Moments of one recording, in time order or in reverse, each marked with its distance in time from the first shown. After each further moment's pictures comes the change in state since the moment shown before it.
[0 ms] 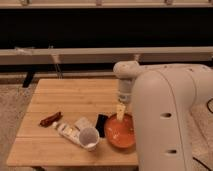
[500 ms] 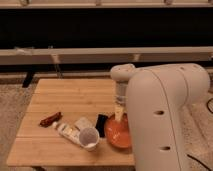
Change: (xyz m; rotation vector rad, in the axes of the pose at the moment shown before) arm -0.011 -0.008 0.014 0.057 0.035 0.061
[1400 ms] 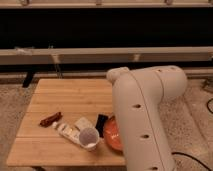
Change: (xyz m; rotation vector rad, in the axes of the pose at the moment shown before) arm -0.009 -0.013 0.028 -0.067 0.123 0.042
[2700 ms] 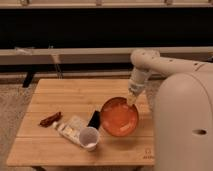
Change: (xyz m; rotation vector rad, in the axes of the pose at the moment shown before) arm 0.079 0.012 -0.124 0.061 -0.384 -0.014
